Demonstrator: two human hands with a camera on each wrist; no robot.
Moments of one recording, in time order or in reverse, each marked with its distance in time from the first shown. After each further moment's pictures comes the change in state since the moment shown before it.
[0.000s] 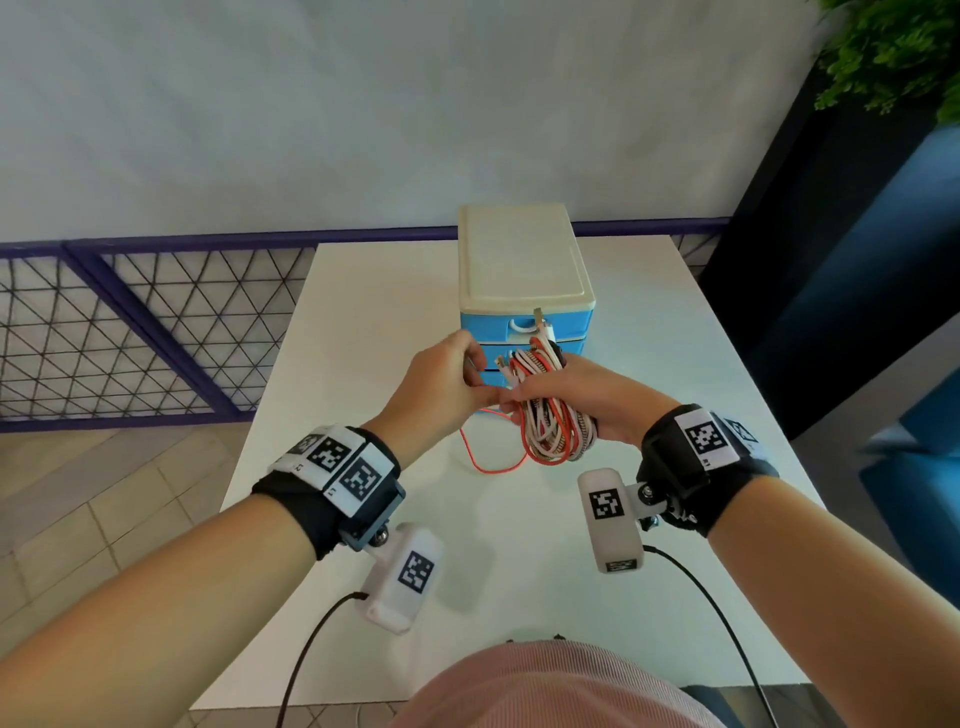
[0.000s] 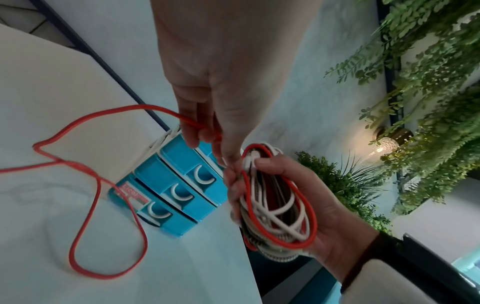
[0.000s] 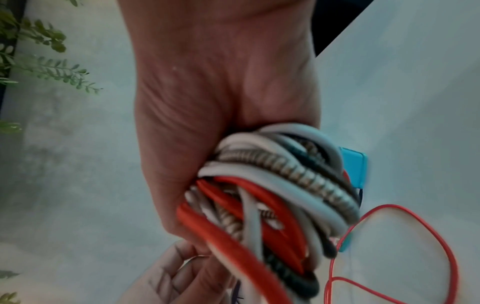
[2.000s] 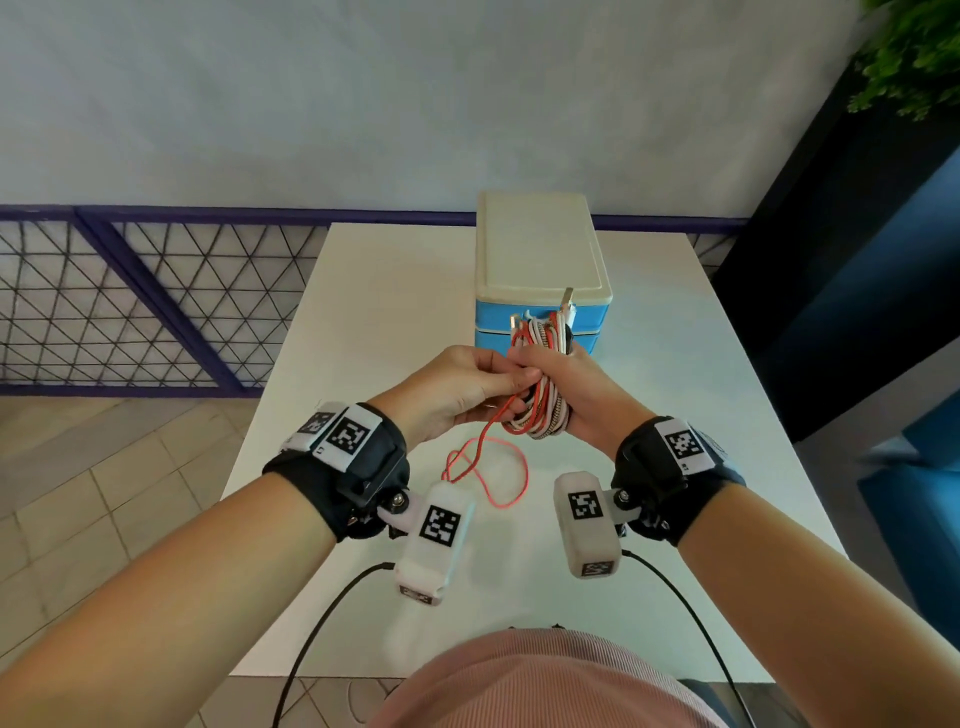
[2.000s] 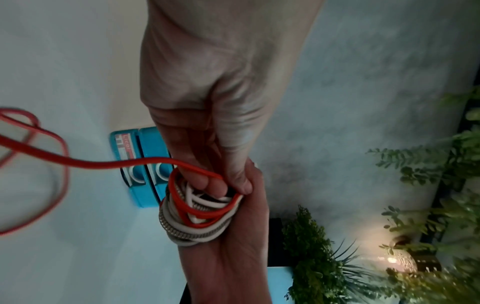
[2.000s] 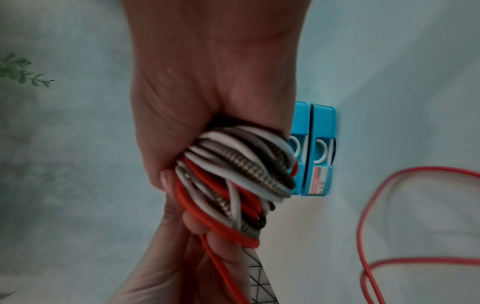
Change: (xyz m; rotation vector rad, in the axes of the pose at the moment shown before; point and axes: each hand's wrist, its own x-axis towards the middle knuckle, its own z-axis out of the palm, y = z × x) left_hand -0.004 0.008 -0.001 -0.744 -0.299 -0.380; right_hand 0.018 0.011 0.023 0.383 0.099 -0.143
